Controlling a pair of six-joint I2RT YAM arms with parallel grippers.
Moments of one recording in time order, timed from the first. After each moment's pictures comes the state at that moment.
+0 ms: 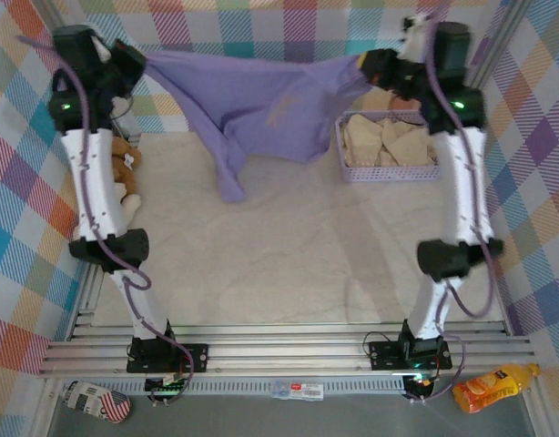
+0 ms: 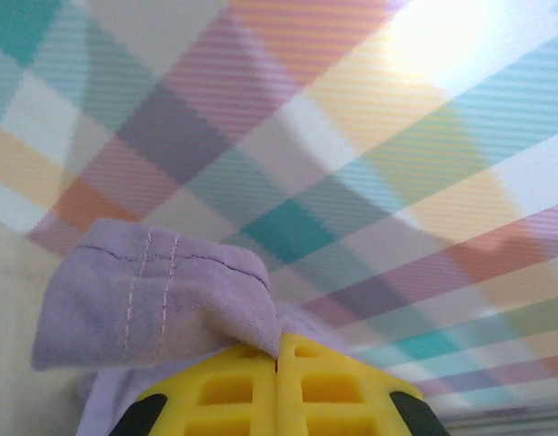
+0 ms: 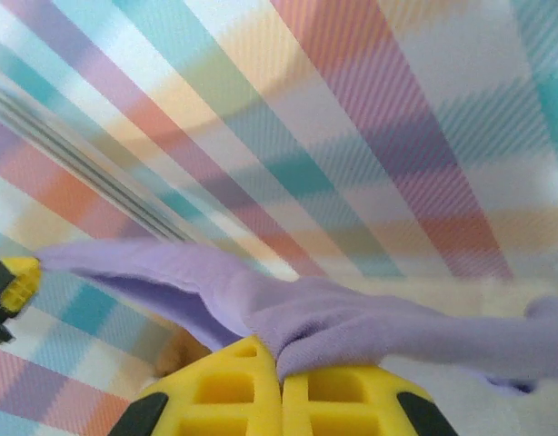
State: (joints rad) left arm 0.13 1.98 2.73 -0.97 0.27 -0.81; right arm 0.15 1.81 2.44 -0.79 -0.49 0.52
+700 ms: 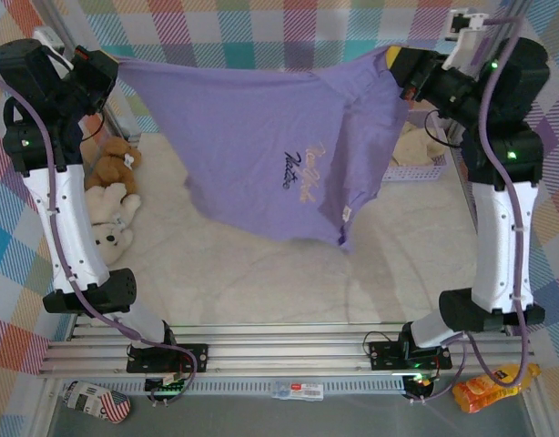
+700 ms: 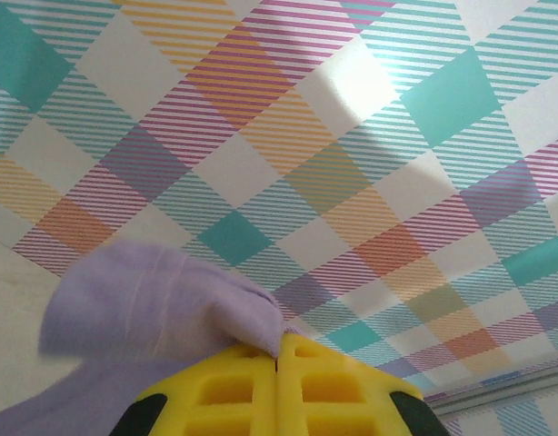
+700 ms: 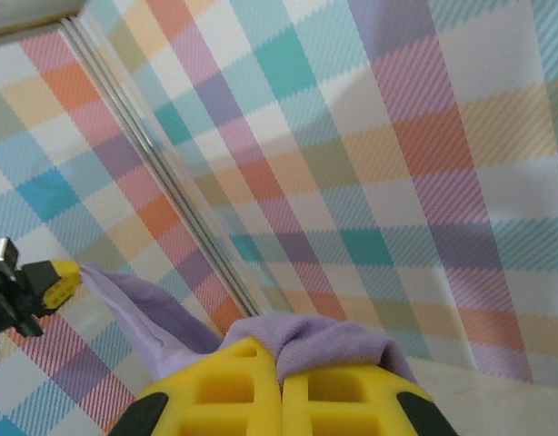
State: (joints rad) left arm 0.19 1.64 2.40 -0.89 0.34 -0.84; right arm 0.13 1.52 2.27 -0.69 -0.54 0.45
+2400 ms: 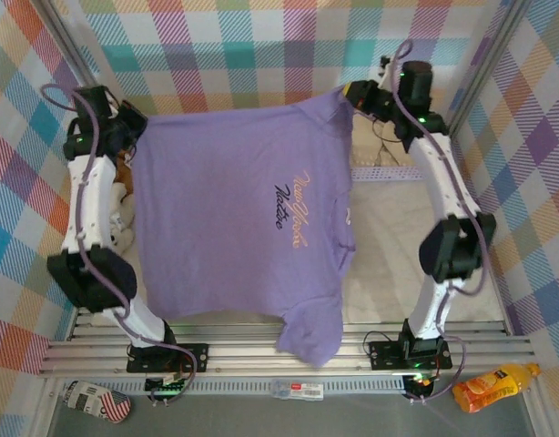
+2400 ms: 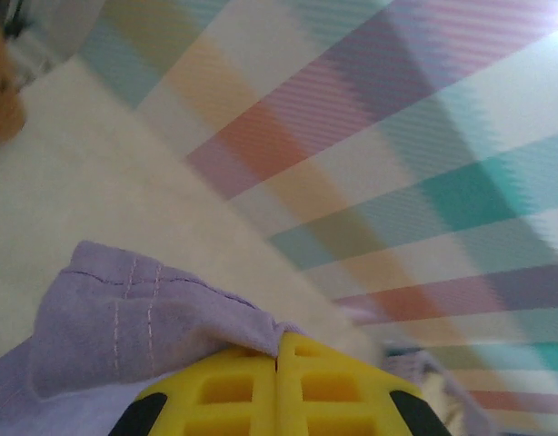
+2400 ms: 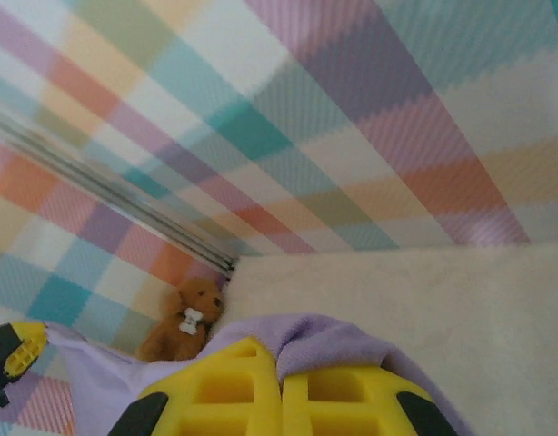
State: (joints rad) left arm 0.19 1.71 1.81 -0.65 0.21 -0.77; right arm 0.13 1.93 1.98 -0.33 -0.58 0.62
